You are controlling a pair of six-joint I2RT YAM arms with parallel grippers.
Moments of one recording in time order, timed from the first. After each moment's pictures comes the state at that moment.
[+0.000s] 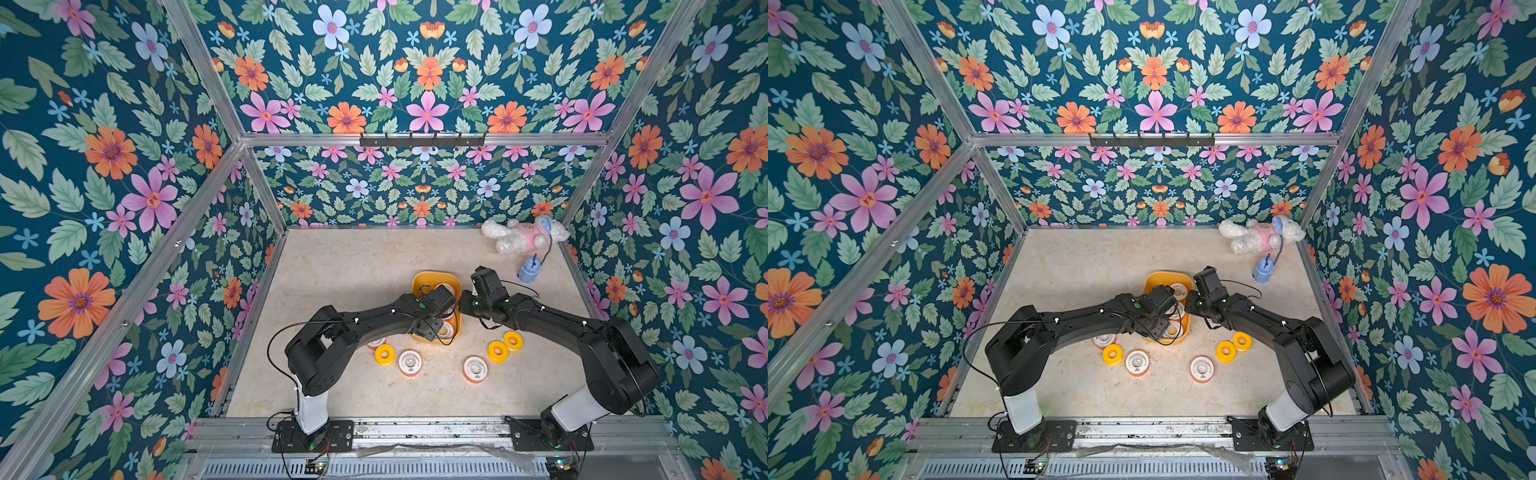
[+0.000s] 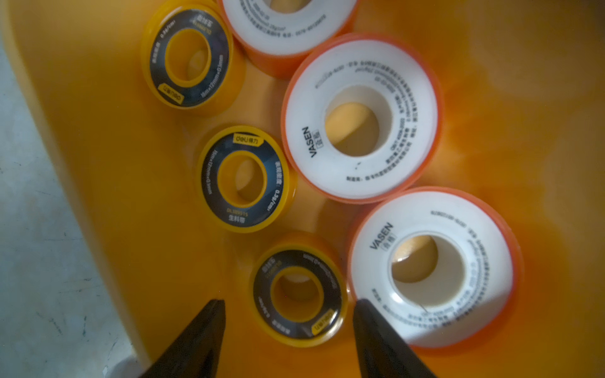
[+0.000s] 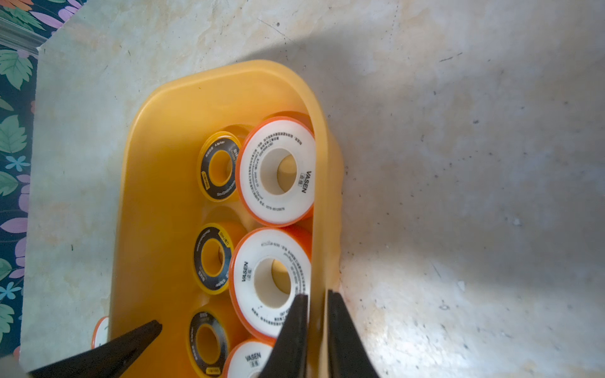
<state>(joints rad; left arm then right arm) -0.96 1.85 1.26 -0.61 -0.28 -0.23 0.53 1.57 0.87 -0.18 -0.05 0.68</state>
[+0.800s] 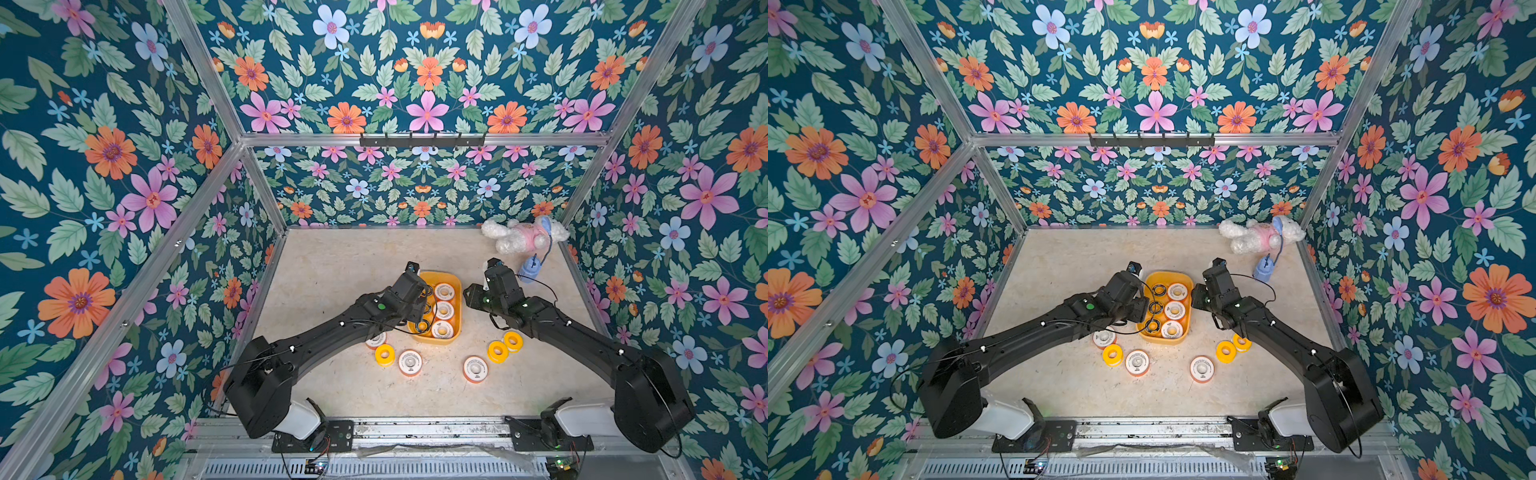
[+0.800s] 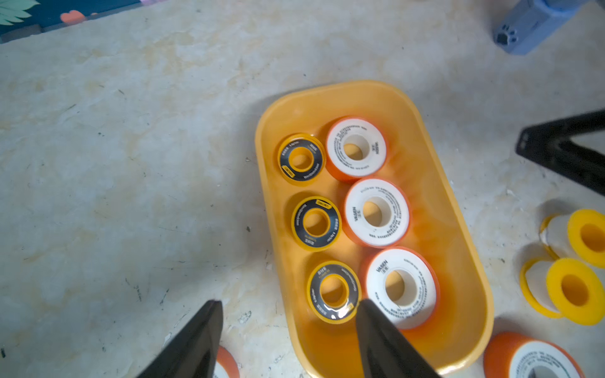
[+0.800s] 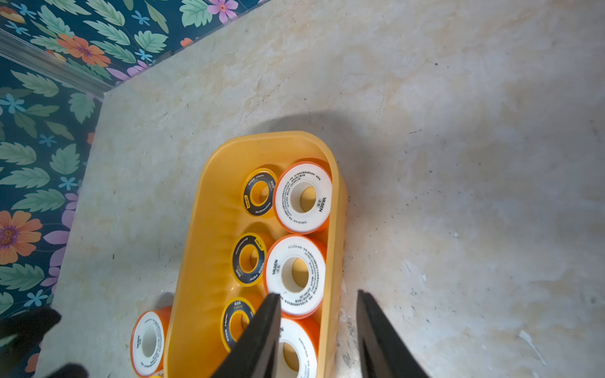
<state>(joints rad) -0.84 1.45 1.07 -0.45 -0.28 -0.36 0.53 1.34 0.85 -0.25 0.02 0.64</state>
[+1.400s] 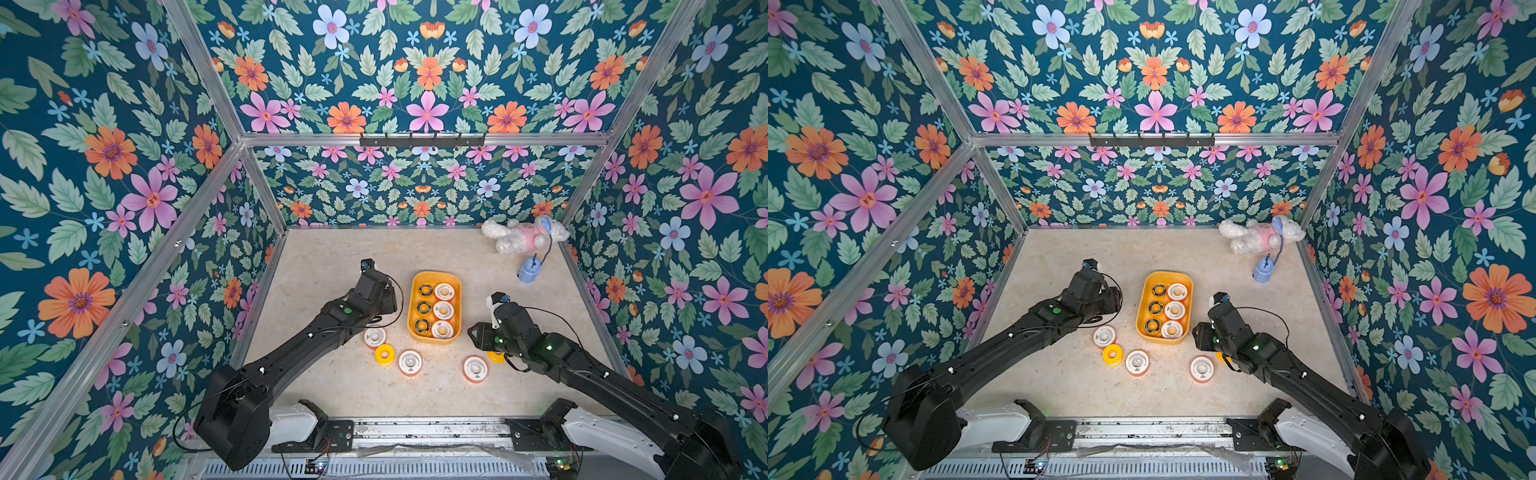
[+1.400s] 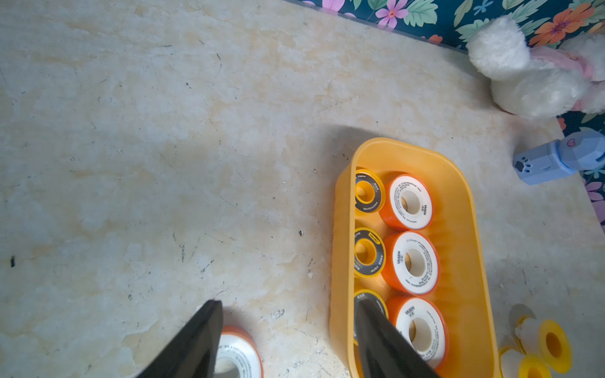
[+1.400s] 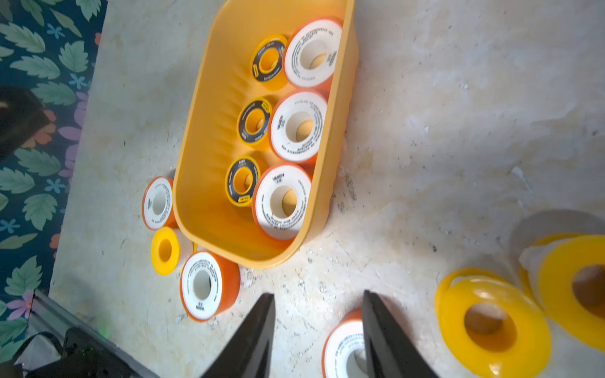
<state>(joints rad) -0.65 1.28 0.90 -0.38 -0.22 -0.58 0.73 0.97 0.60 -0.45 -0.01 0.71</state>
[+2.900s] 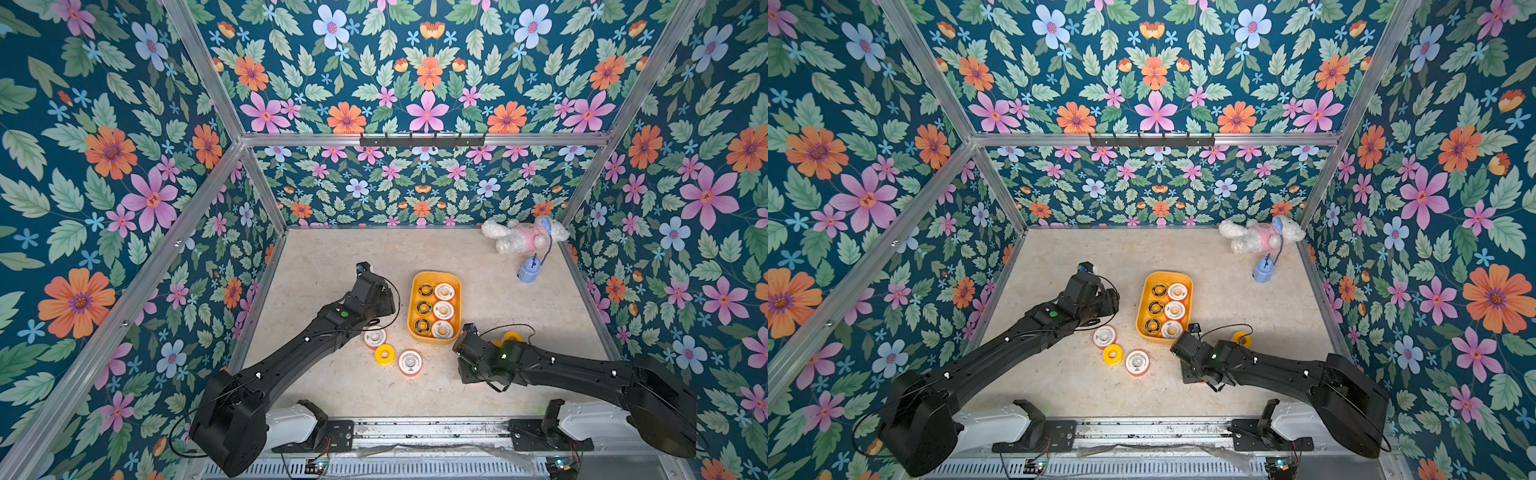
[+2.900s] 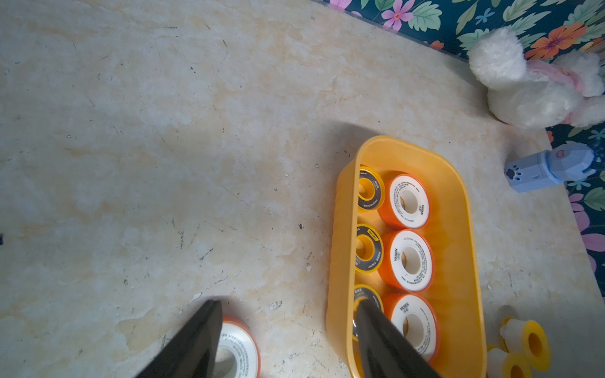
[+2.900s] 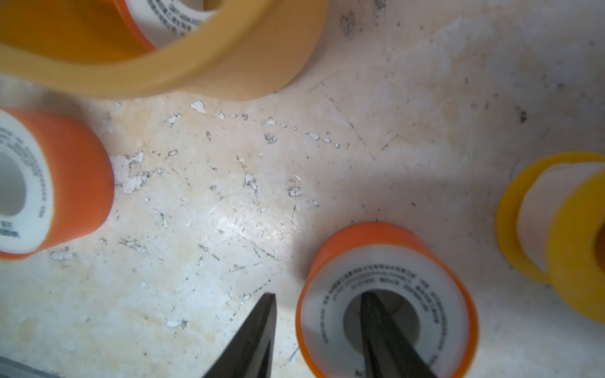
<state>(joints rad) -0.63 1.25 0.87 -0.37 -0.19 -0.63 1.04 1.32 0.63 -0.57 0.13 0.81</state>
